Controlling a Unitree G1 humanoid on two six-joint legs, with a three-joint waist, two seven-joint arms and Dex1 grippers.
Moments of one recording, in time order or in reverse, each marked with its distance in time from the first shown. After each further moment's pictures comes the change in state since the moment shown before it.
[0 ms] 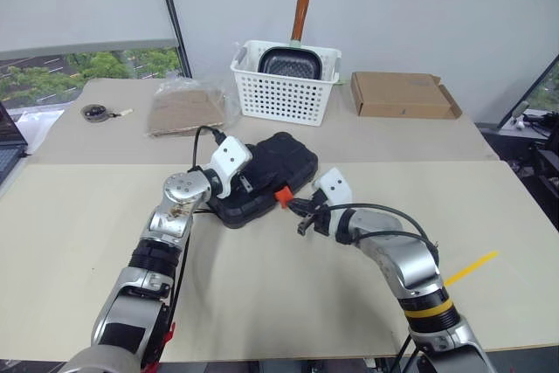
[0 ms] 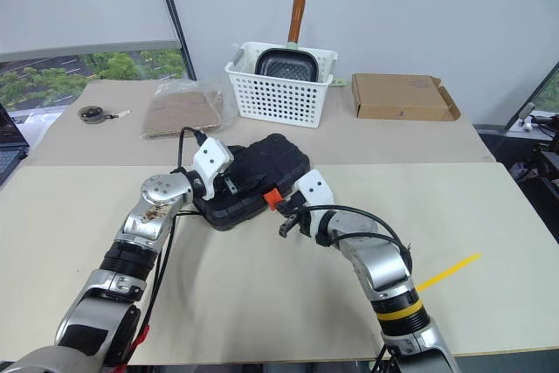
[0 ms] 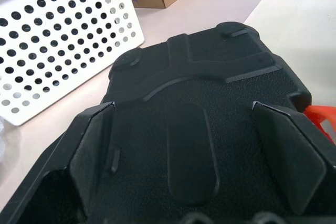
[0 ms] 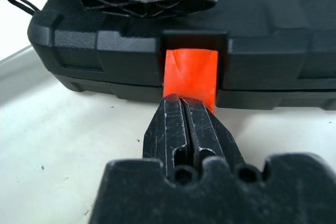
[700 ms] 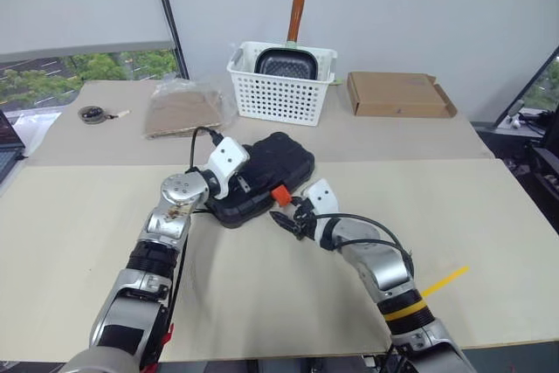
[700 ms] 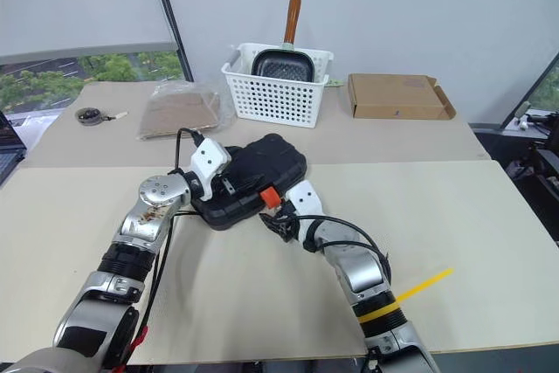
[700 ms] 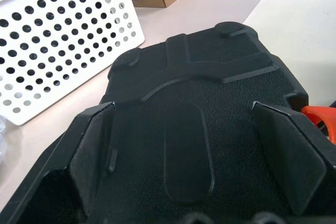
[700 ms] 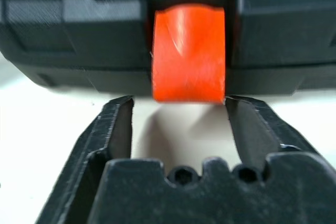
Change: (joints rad) left arm 0.012 0.000 0.004 -0.019 0.000 0.005 0.000; right arm 0.040 0.020 0.033 0.149 -0.062 -0.208 -0.001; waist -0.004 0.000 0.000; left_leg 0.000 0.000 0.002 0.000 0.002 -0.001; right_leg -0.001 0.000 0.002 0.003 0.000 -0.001
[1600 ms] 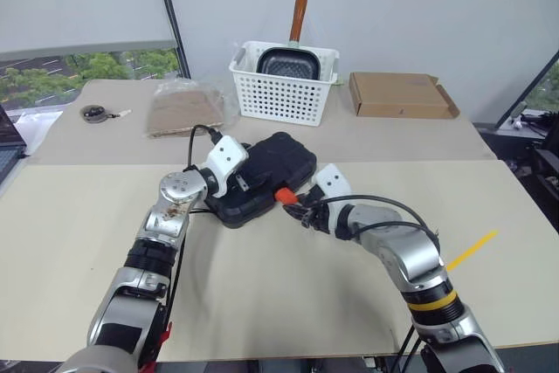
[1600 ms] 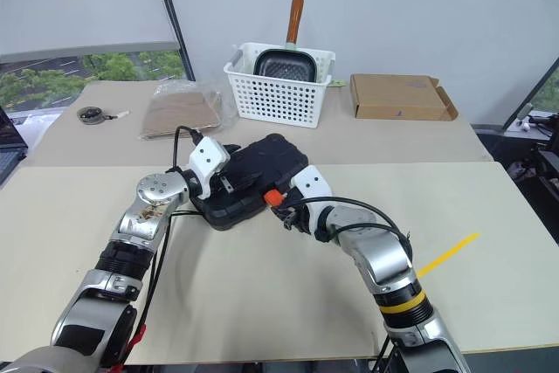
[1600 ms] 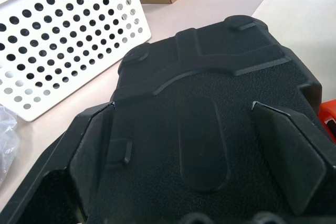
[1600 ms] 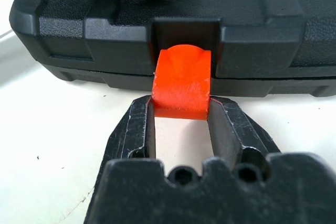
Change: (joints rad) left arm -0.010 0.018 0.004 0.017 0.010 0.000 0.010; right arm -0.076 -0.042 -0.004 -0.200 0.094 0.295 -0.050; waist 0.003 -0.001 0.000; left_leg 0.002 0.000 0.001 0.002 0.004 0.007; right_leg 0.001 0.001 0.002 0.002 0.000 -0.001
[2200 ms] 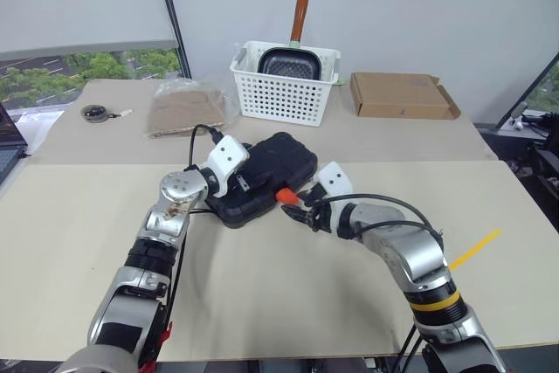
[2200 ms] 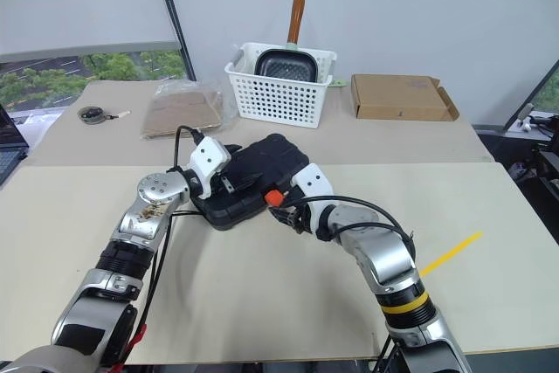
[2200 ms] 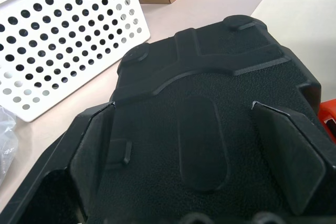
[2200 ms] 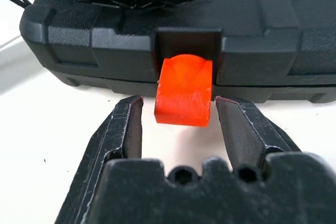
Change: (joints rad) left arm -0.006 0.000 -0.009 0.000 0.000 0.000 -0.004; right arm -0.017 -0.039 -0.007 -0.042 0.023 0.082 0.011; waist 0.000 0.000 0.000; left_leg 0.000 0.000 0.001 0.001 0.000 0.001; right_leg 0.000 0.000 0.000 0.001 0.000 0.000
